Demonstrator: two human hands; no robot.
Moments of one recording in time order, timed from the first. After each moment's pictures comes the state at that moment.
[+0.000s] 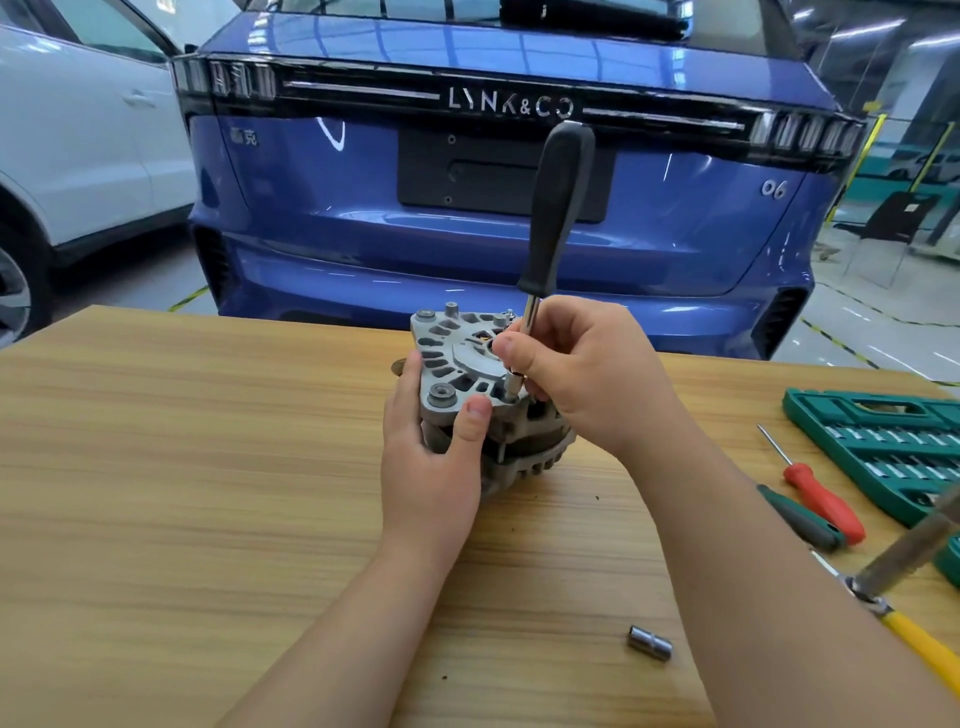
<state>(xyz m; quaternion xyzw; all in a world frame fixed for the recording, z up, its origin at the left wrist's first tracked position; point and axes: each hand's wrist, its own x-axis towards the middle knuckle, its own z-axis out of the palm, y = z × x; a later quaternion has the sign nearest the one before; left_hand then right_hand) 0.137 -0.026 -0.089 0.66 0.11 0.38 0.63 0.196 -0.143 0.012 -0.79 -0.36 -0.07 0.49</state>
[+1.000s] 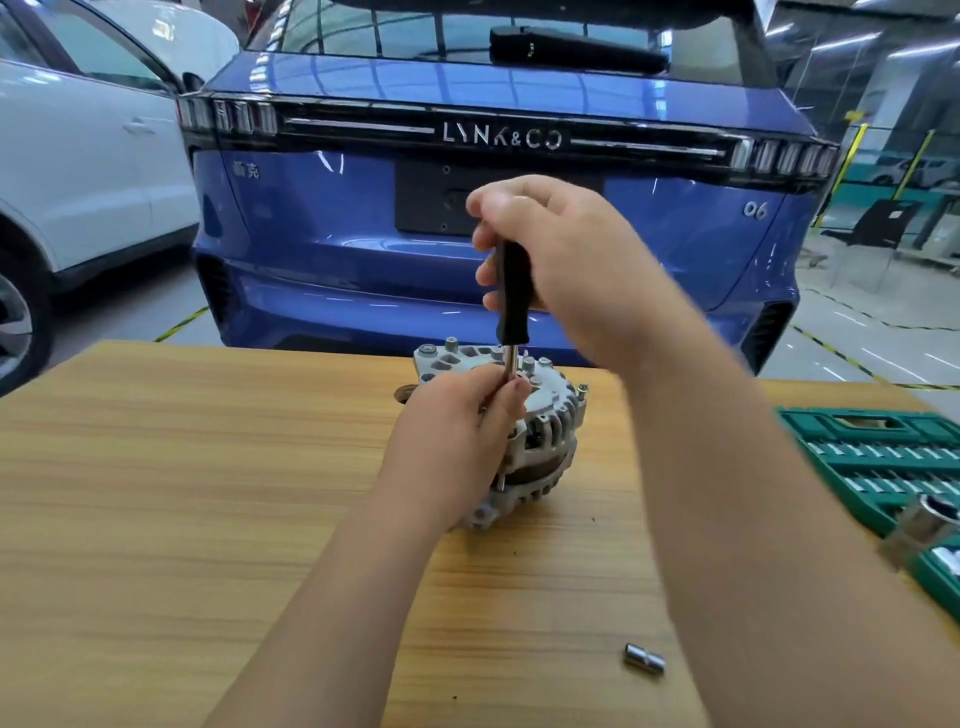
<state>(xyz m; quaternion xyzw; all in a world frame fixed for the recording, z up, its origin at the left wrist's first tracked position) 0.127 -0.024 -0.001 0.88 0.02 0.29 0.36 0.188 -0.119 0.108 -0.71 -0.39 0.00 0.58</state>
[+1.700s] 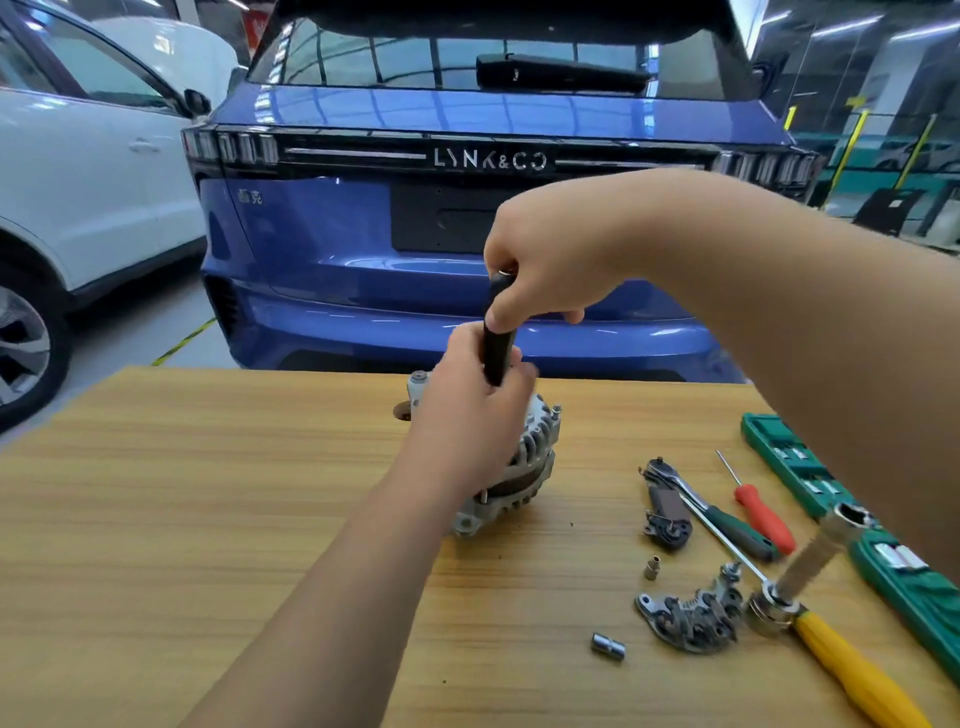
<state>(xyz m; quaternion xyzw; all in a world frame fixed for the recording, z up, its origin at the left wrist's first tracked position) 0.128 -0.052 0.053 0.80 0.05 0.27 0.53 0.198 -0.135 0.197 -0.88 -0.46 -0.06 -0.11</state>
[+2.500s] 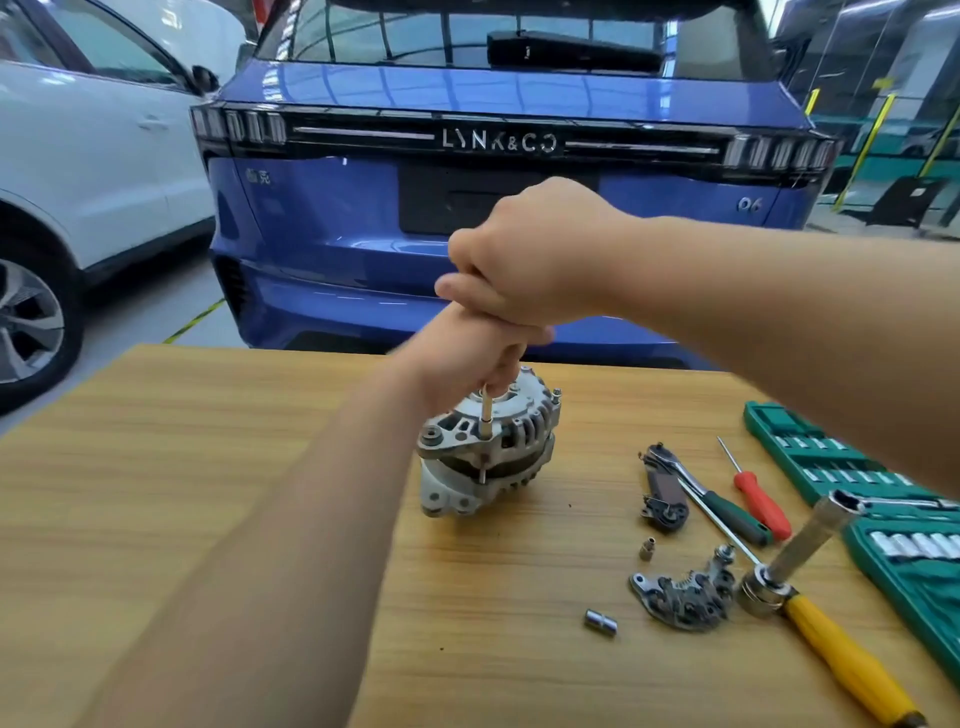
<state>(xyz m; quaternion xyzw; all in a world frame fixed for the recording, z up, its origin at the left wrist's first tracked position) 0.157 -0.039 0.085 0.83 0.00 0.09 0.55 0.197 -0.127 0.165 -0.79 -0.53 -0.30 -0.11</state>
